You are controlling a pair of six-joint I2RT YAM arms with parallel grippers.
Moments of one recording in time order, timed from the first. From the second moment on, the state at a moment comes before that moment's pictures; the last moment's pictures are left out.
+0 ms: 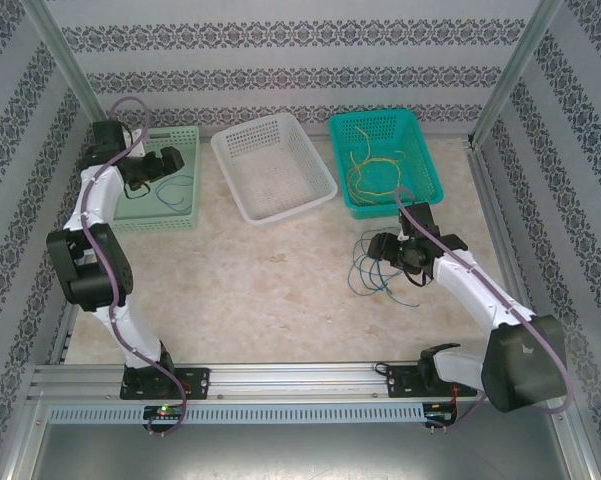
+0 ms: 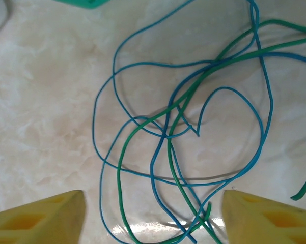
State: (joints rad) left arm 0.27 1.83 1.59 -0.64 0.42 -0.20; right arm 0.21 1.24 0.77 -0.60 -0.10 0.56
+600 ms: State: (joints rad) left arm 0.04 1.38 1.22 -0.48 0.34 -0.24; right arm 0.35 1.45 0.82 -0.60 -0.18 0.48
